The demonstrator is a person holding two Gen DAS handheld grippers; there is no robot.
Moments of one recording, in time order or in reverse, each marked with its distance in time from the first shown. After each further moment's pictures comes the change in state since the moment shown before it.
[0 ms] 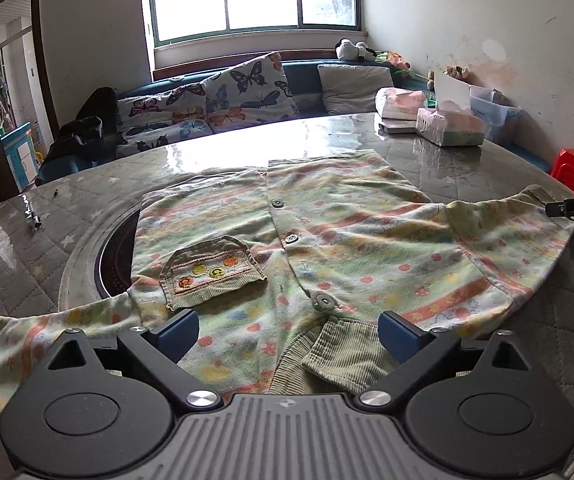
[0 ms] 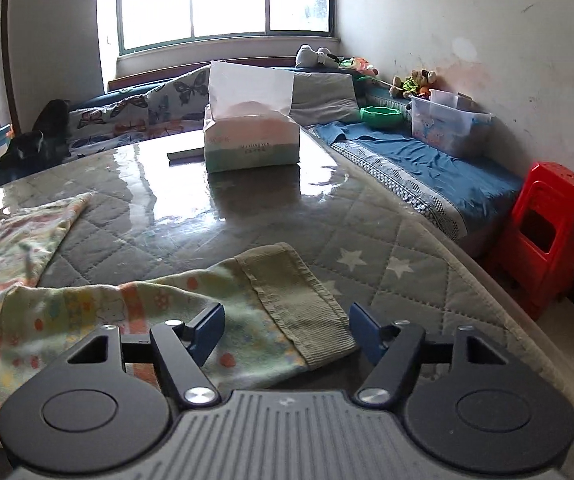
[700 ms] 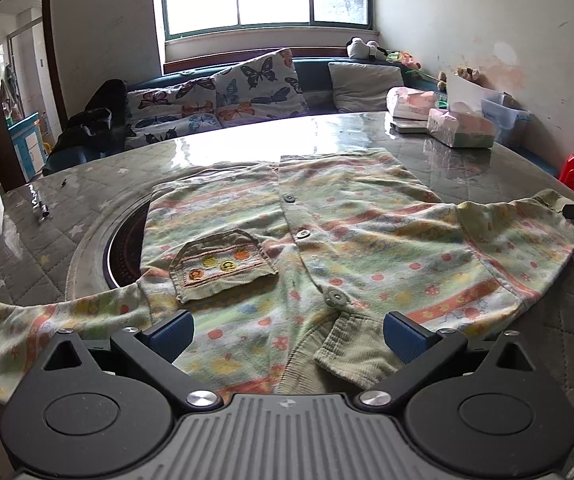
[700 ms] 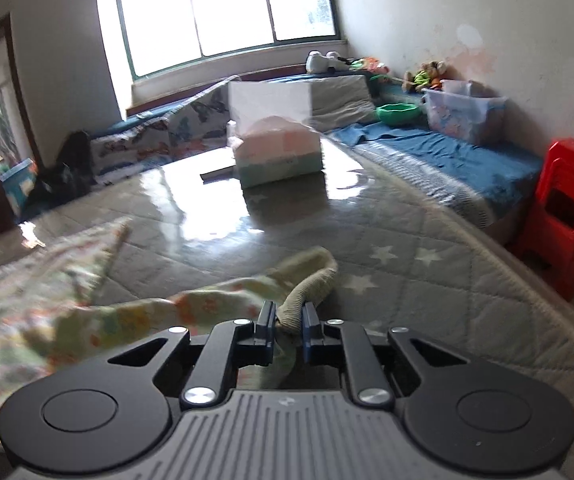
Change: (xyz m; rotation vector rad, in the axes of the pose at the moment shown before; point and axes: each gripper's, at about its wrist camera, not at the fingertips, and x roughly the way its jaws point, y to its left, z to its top) left arm 0.000 0.008 -0.002 -0.037 0.014 0.021; right arm -0.026 0.009 0.003 0.121 -0.029 0.161
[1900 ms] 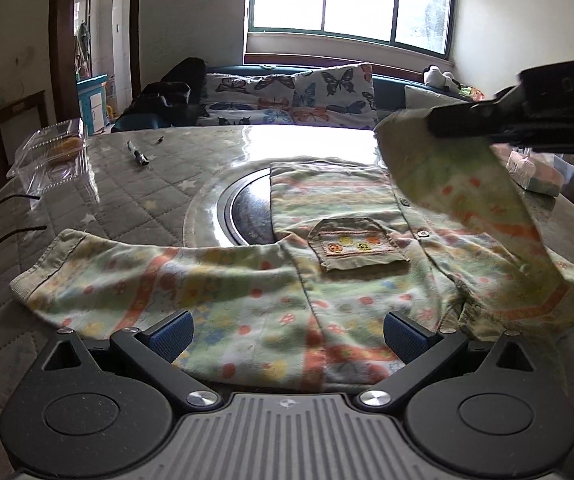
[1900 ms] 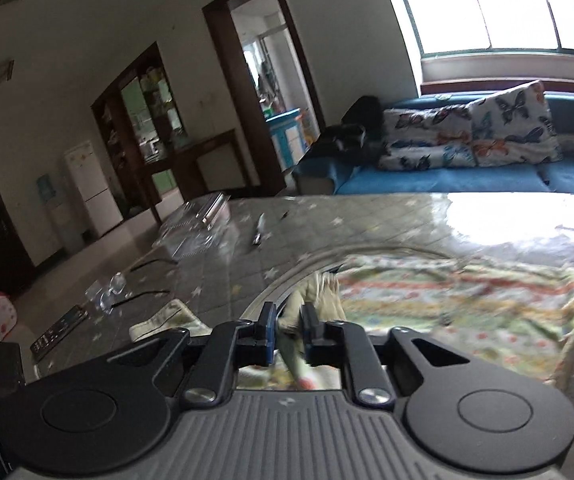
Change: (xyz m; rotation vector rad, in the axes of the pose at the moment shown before) left arm -0.032 0.085 -0.032 -0.203 -0.024 0.113; right arm -0.020 0.298 0.007 -0.341 0.116 0.741
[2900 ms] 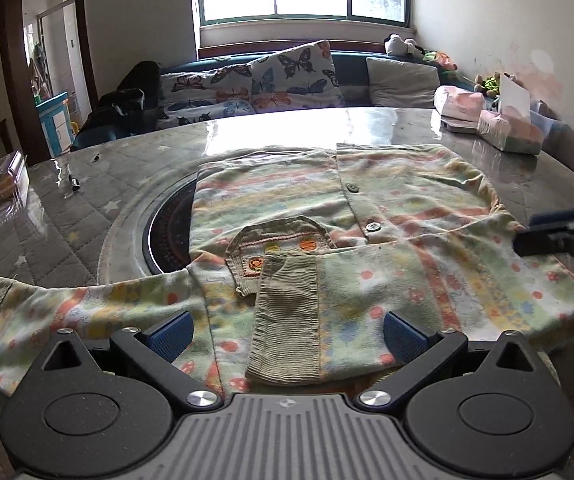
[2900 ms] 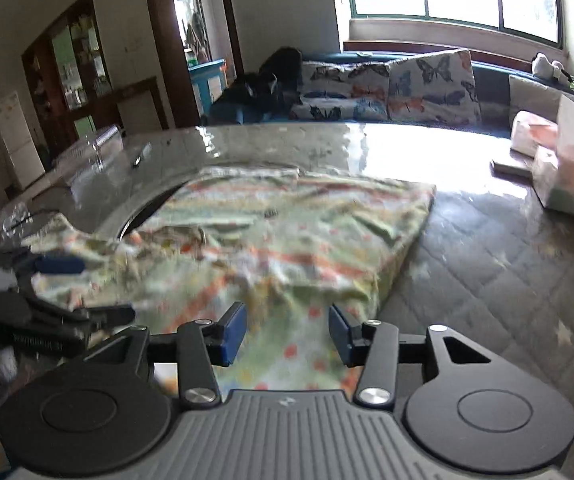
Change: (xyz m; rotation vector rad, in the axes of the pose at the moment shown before) left arm 0.045 -0.060 0.016 0.143 0.040 -0.033; right arm -0.050 -0.095 -0.056 -0.015 0.139 -0.264
